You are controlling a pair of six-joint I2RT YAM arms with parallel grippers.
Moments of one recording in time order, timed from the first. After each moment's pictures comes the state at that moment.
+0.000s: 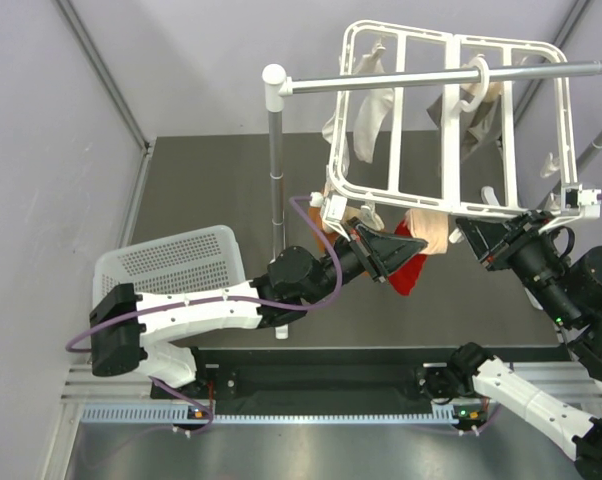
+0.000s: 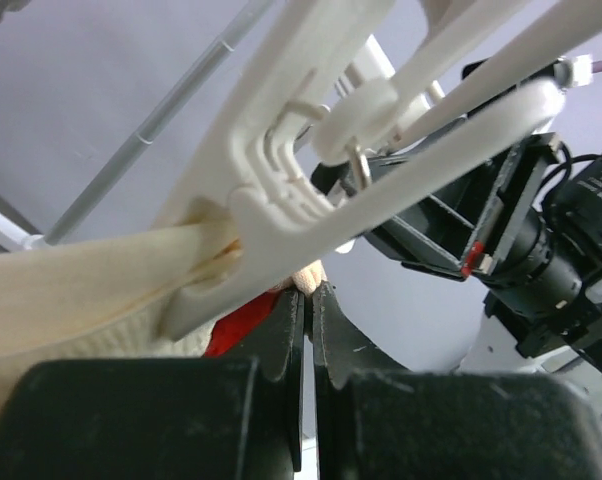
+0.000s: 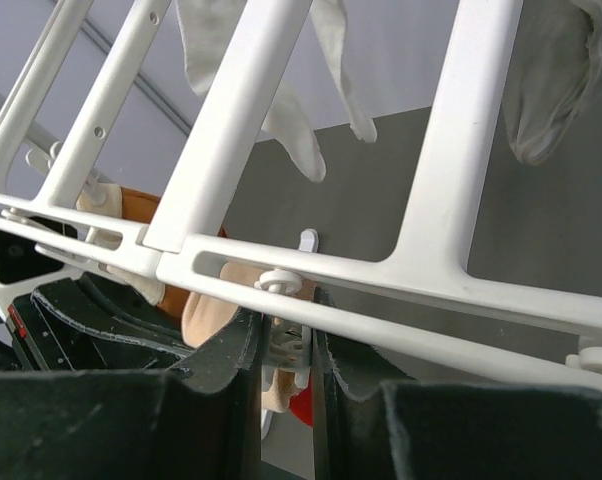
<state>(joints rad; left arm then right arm) -1.26 1.41 1.04 0.75 -0.15 -0.81 0.65 0.58 1.35 -0.79 0.26 0.52</state>
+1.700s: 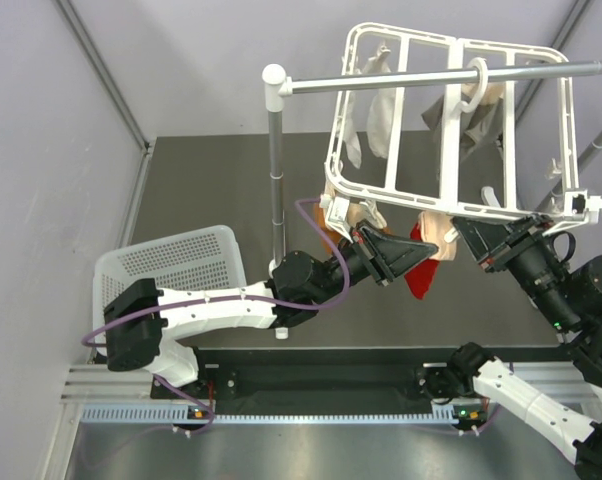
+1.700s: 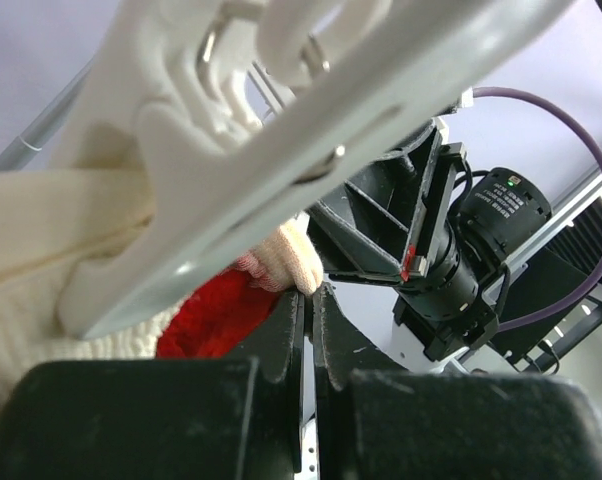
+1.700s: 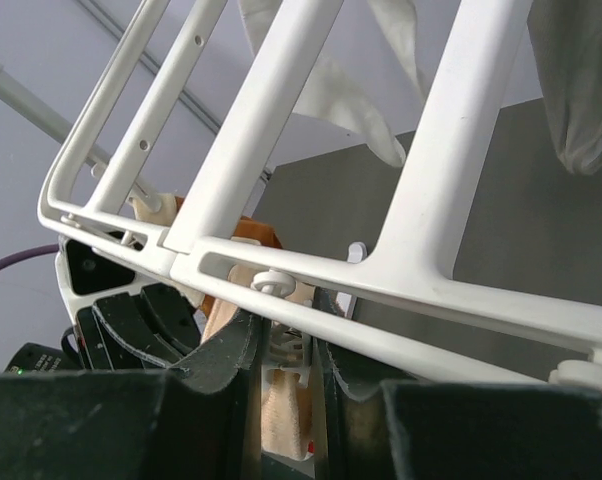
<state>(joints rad) -1.26 1.50 1.04 0.99 -0.05 -0.93 0.65 0.53 1.28 -0.69 0.22 0.61</state>
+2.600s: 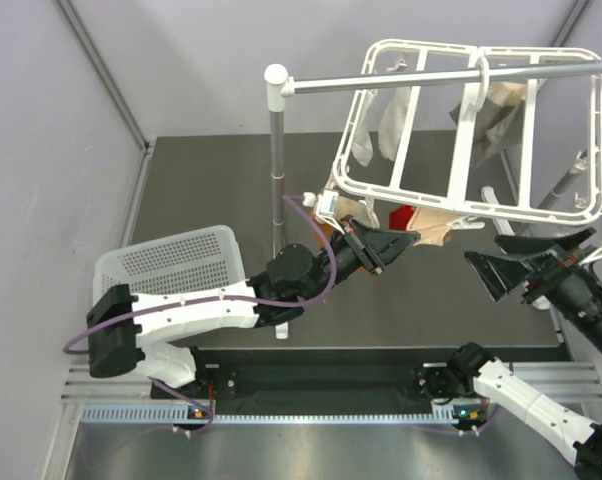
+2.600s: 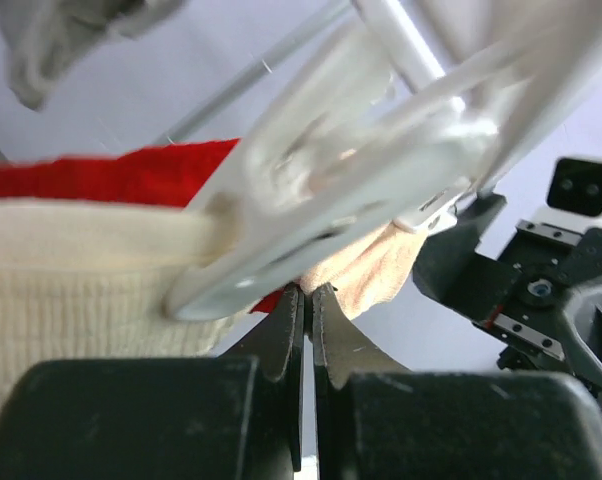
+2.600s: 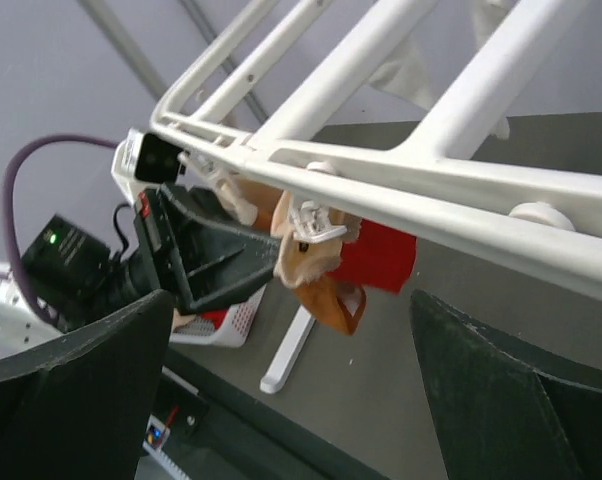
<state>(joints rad) -1.25 1.41 1.04 0.72 -0.23 -0.93 0.65 0.51 1.47 -0.93 0.11 0.45</state>
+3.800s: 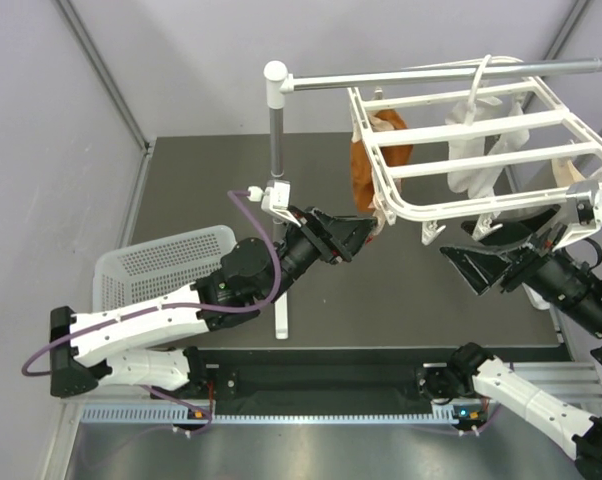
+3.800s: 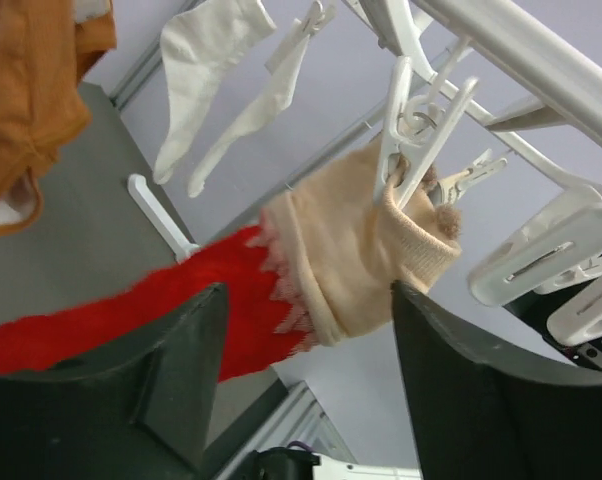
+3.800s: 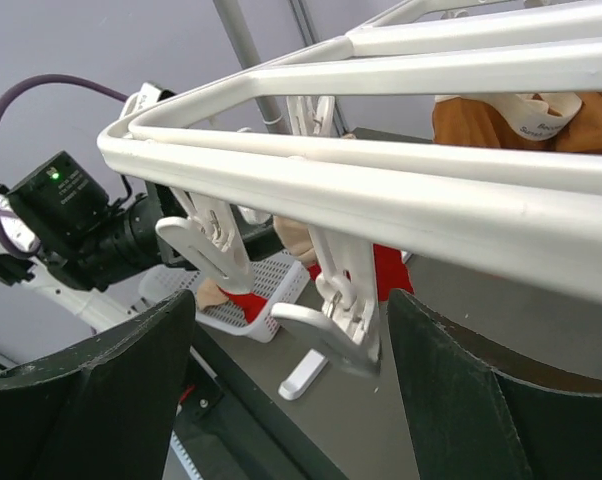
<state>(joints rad) -1.23 1.14 1.05 0.32 -0.44 -0.79 0.65 0.60 1.47 -0.77 -0.14 0.36</state>
